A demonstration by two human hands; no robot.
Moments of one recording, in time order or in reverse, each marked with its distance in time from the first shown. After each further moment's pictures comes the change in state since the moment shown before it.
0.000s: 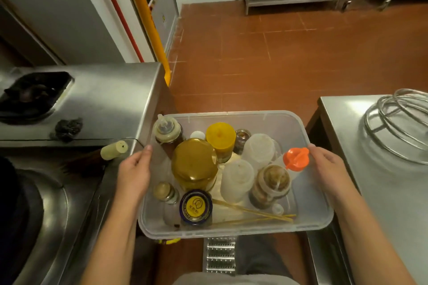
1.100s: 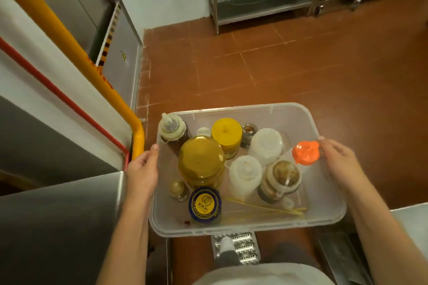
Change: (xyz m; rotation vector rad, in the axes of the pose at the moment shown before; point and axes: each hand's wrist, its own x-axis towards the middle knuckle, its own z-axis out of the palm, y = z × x) left_hand 0.472 0.231 0.259 0.049 -0.149 0.081; right_hand 0.472 -0.191 0.094 0.135 0.283 -0.016
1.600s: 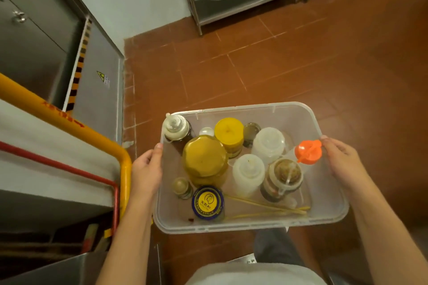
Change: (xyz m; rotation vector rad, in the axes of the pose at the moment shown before) left_hand 0.141 0.125 0.190 0.095 -0.094 0.102; right_hand 0.230 -0.028 -0.011 0.107 0.063 0.103
